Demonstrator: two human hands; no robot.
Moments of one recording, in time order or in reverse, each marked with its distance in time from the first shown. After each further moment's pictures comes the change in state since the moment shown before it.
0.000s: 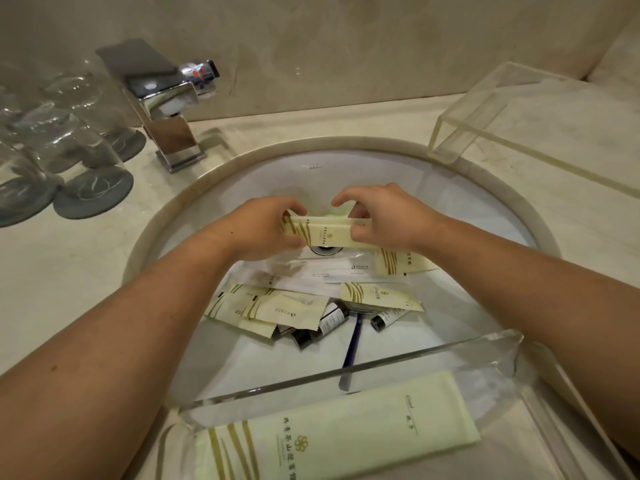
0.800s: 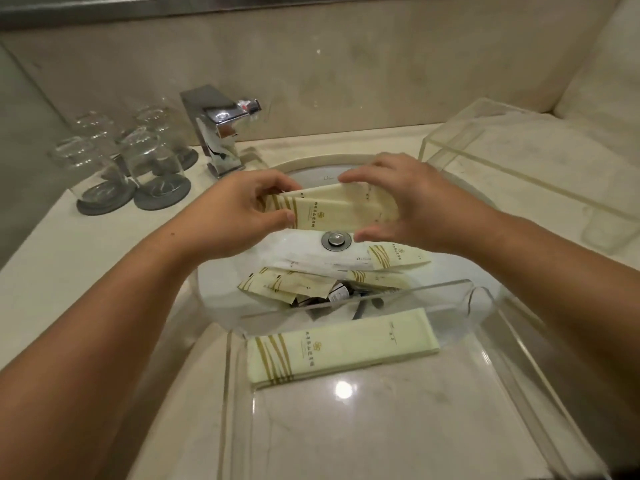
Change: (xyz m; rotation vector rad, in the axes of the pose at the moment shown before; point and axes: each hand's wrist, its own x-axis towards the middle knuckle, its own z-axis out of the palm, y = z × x) left_hand -0.123 0.035 -0.062 -0.286 0.243 0.097; right_hand -0.086 -0.056 -0.055 -0.156 0.256 -0.378
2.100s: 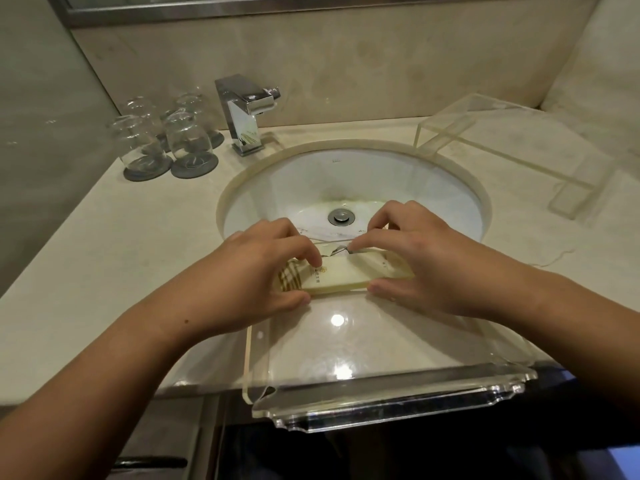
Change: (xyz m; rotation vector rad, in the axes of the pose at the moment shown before) left_hand -0.147 0.030 0.029 0.456 -0.110 0.253; right_hand -0.119 -0.084 -0.008 -0.043 -0.146 -0.041
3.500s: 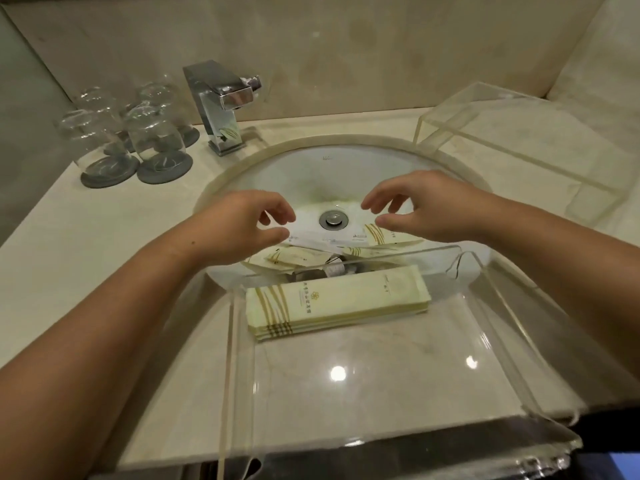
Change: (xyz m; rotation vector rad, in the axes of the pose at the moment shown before) left_hand 0.090 -0.081 0.011 -0.154 -0.007 -0.169; right_hand 0.075 0.084 -0.006 0.176 -0.124 0.229
